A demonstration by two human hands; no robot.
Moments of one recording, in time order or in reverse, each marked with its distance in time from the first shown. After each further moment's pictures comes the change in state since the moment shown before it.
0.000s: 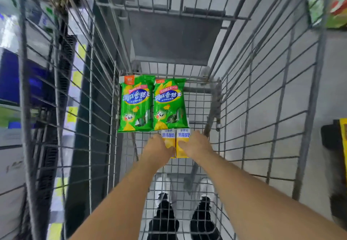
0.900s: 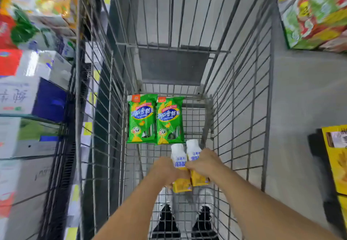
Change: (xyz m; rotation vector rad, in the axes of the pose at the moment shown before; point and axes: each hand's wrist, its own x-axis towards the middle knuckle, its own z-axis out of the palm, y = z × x) left_hand -0.073 0.010 -0.017 -0.079 -0.270 0.023; right_hand -0.072 0.014 -0.036 -0.028 -0.036 0.037
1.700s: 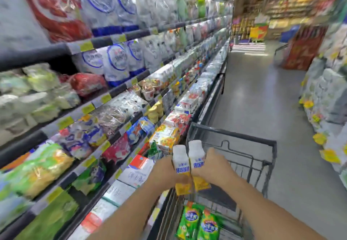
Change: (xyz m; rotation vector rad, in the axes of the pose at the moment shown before) left_hand -0.434 0.112 -0.165 -0.091 0.921 0.535; right_hand -0.375 -0.179 -0.234 -0.067 0.354 -0.919
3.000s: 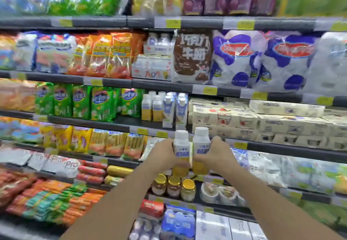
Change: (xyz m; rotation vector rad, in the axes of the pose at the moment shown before) left_hand -0.837 -0.239 -0.271 -0.061 1.088 -0.739; right_hand -0.647 -0.413 0.326 0.015 -0.681 -1.143
